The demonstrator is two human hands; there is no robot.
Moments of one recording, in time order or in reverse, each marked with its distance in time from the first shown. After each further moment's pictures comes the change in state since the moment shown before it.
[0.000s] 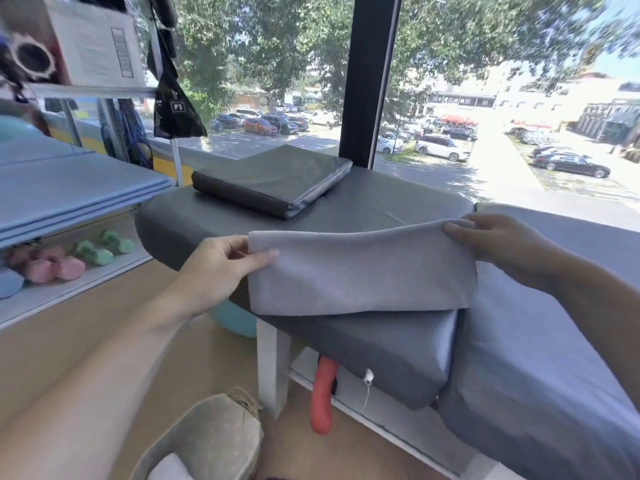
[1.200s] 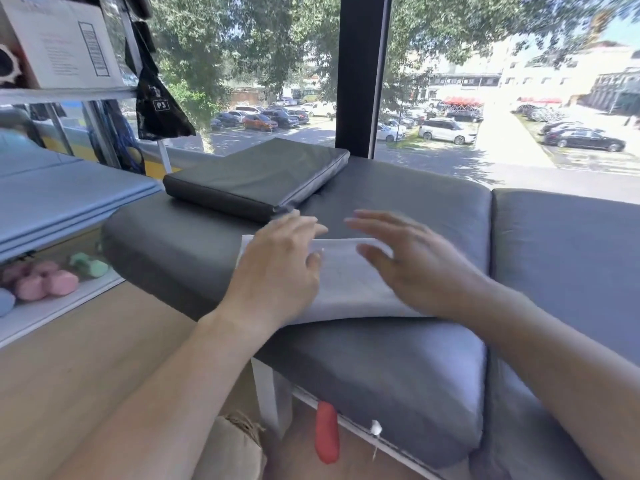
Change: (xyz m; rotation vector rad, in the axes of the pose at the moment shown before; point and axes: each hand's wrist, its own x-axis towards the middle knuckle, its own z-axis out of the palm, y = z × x) left_hand 0.066 -0.001 0.083 0.864 0.086 0.439; right_hand 0.035 -0.008 0.099 -0.693 0.006 -0.460
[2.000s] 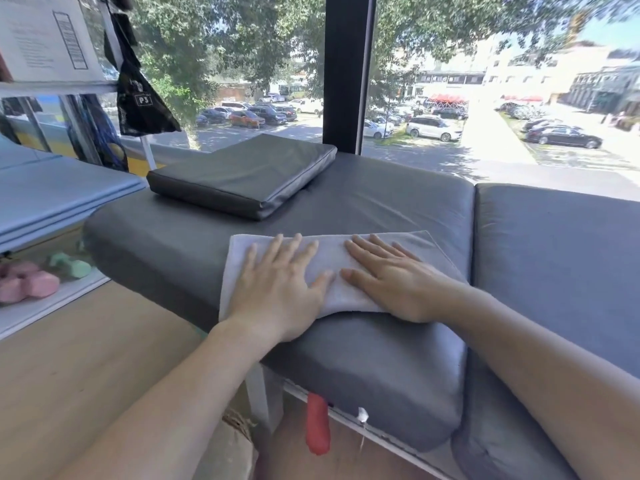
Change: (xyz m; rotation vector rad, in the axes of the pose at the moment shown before) left_hand -0.011 0.011 0.025 0.227 -0.333 -0.173; right_hand -0.006 0.017 0.029 -0.095 -0.421 0.179
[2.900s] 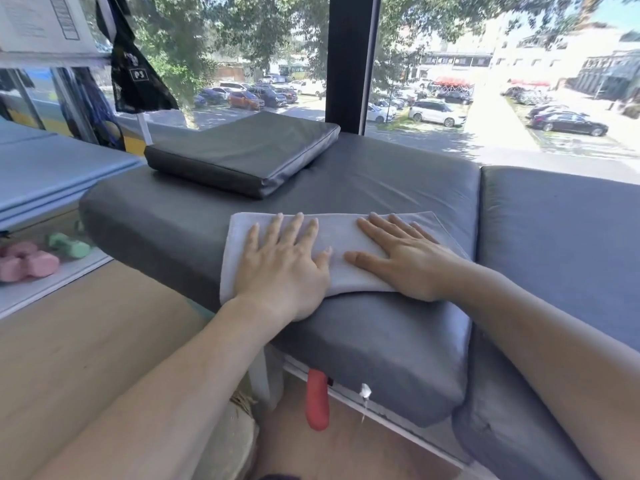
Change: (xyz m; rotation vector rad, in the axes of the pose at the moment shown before) left_hand 0.002 0.000 0.013 0.058 -0.038 -0.039; right_hand 0.001 0.009 0.003 -0.006 0.013 0.075
